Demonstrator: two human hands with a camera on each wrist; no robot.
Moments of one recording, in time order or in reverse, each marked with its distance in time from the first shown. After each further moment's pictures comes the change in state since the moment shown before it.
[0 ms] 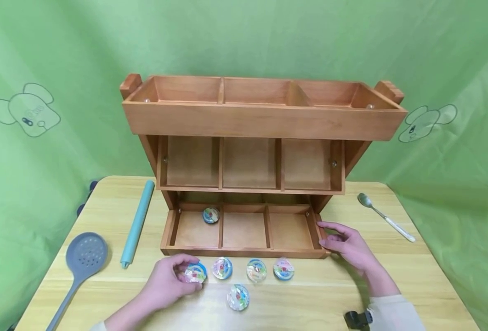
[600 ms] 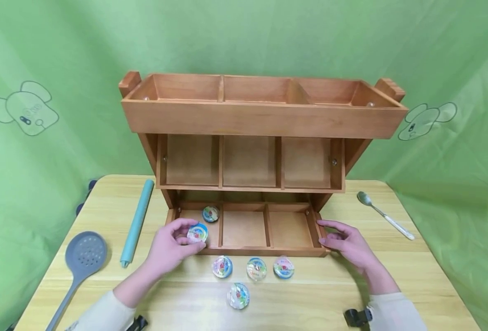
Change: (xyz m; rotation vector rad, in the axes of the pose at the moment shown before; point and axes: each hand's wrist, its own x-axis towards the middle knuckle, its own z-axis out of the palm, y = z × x) left_hand 0.048 0.030 -0.016 -0.241 0.111 0.060; right_hand -0.001 0.001 0.001 -0.012 0.014 -0.001
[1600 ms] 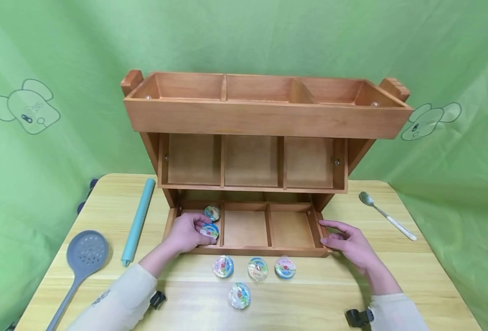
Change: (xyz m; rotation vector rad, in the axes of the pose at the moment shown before) left_hand 0.054 -0.029 0.015 0.386 -0.086 -0.142; right_hand 0.001 0.000 0.000 0.012 -0.003 -0.009
